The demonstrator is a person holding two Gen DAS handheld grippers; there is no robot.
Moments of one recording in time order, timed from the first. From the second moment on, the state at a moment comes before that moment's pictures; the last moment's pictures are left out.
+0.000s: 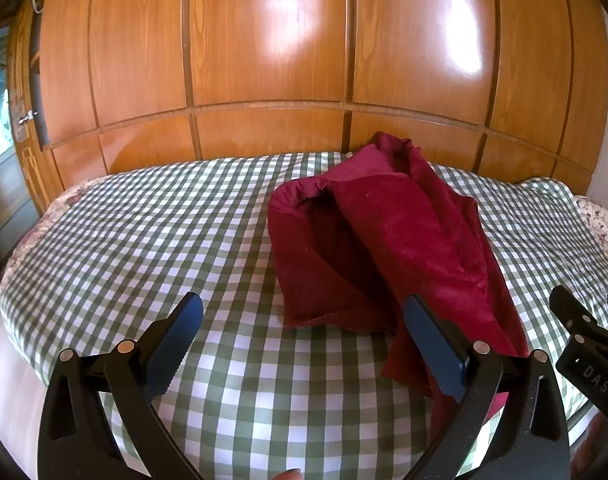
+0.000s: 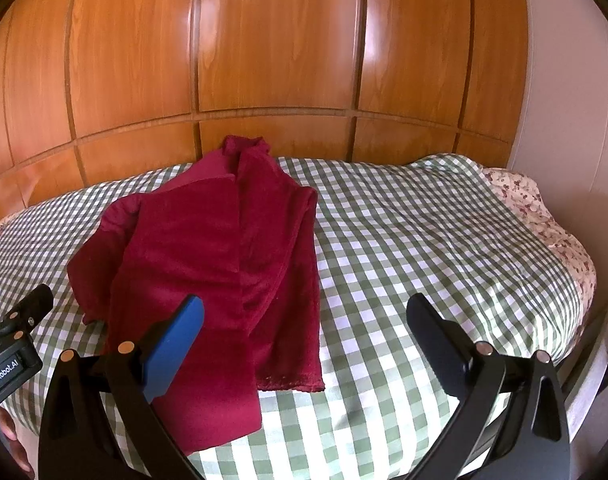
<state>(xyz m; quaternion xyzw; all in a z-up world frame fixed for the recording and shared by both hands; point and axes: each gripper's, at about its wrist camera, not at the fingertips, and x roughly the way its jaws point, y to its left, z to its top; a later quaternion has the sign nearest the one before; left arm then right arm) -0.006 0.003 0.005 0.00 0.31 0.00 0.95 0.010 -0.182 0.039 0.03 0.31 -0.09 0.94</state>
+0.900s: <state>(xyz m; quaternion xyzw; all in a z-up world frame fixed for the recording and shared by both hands) -0.006 -0.007 0.001 0.01 0.32 -0.01 0.95 0.013 -0.189 0.041 0.04 0.32 -0.10 0.94</state>
